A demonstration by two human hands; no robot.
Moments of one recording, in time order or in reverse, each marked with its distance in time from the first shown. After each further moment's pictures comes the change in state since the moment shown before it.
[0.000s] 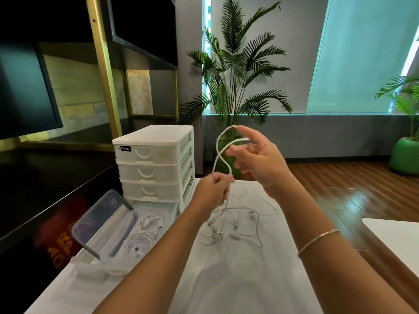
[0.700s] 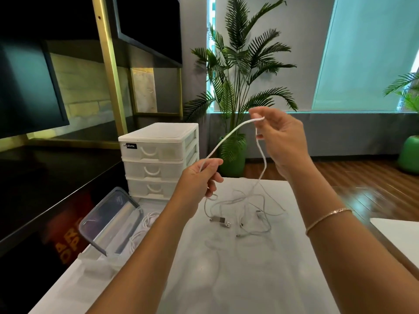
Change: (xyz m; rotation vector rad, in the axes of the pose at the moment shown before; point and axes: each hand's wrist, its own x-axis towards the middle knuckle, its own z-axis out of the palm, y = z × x) left_hand -0.020 0.018 -0.036 -0.152 0.053 0.113; right_hand 0.020 -0.017 -0.007 -0.077 0.233 -0.262
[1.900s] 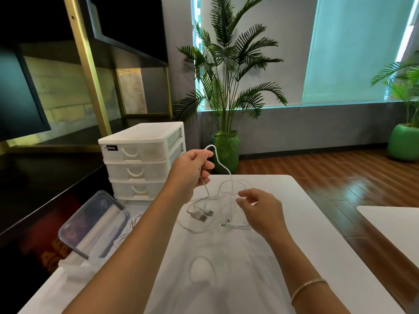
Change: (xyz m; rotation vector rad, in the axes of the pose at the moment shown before) left_hand 0.020 0.007 0.026 0.005 0.085 -0.072; right_hand -0.095 0.098 -0.015 -0.536 -0.081 0.372
